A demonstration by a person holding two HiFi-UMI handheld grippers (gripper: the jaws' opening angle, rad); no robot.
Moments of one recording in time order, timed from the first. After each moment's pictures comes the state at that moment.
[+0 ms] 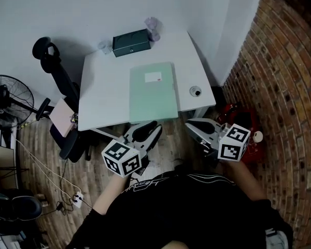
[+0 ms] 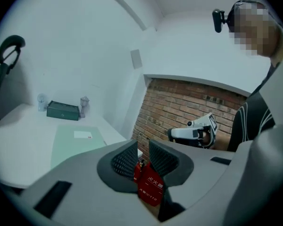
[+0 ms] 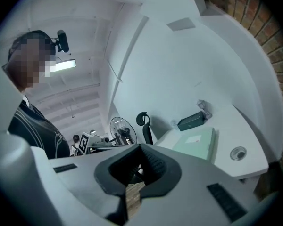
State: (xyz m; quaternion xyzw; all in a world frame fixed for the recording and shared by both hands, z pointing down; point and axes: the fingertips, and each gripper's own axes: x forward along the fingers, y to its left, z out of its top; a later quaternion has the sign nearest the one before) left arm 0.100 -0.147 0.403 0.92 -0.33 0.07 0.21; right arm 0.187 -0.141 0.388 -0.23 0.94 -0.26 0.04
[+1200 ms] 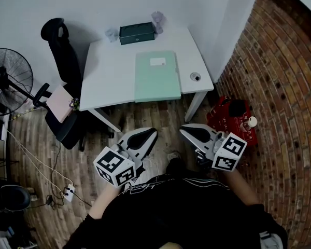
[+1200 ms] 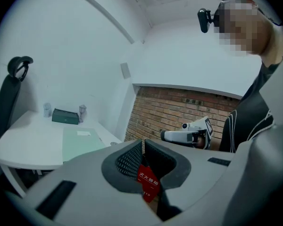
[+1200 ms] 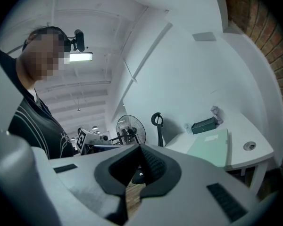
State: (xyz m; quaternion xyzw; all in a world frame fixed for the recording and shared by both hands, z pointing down) left arm 0.046 -0.006 0.370 0.94 -0.31 0.04 0.17; right arm 0.119 -0.004 0.360 -0.23 0.95 -0.19 0.04
